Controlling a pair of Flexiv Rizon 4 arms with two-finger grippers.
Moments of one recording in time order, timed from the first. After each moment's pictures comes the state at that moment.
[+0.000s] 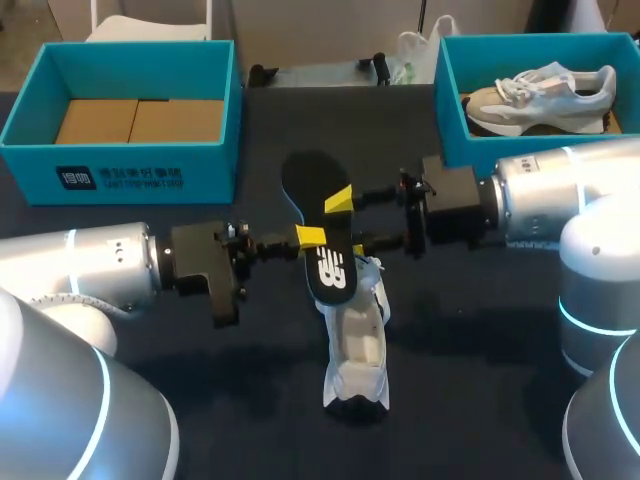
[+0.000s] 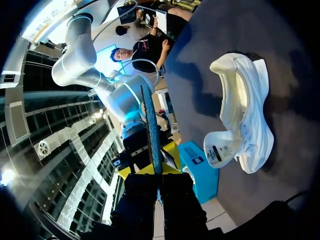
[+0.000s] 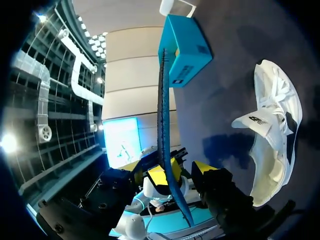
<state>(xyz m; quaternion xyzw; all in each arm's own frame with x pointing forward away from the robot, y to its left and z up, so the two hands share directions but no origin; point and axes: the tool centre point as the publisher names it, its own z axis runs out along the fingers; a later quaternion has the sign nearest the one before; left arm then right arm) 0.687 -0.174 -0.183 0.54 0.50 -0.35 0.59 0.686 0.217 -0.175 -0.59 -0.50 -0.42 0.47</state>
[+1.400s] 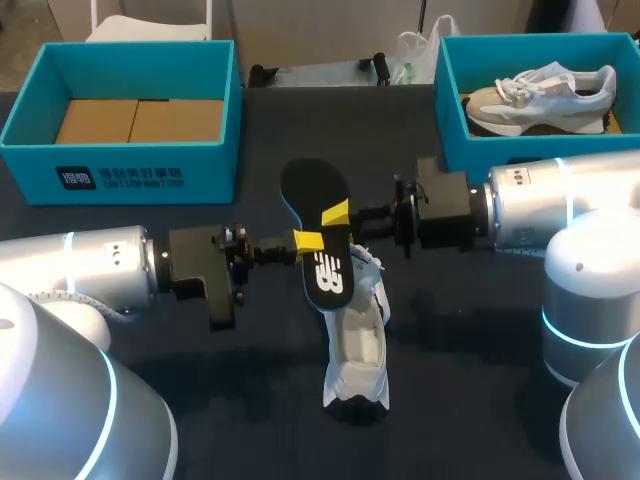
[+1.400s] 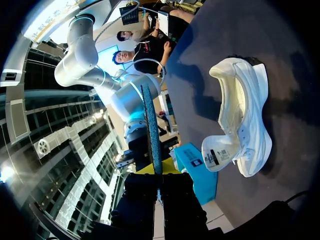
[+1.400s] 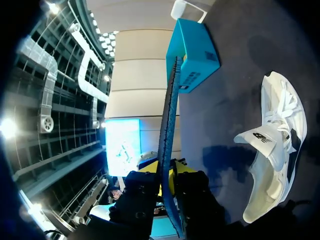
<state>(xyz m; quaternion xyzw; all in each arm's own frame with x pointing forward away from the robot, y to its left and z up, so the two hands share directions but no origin) 0.682 -0.171 -0.187 0.54 0.50 -0.36 0.58 0.696 0.225 -0.185 -0.57 -0.51 -0.46 0.45</state>
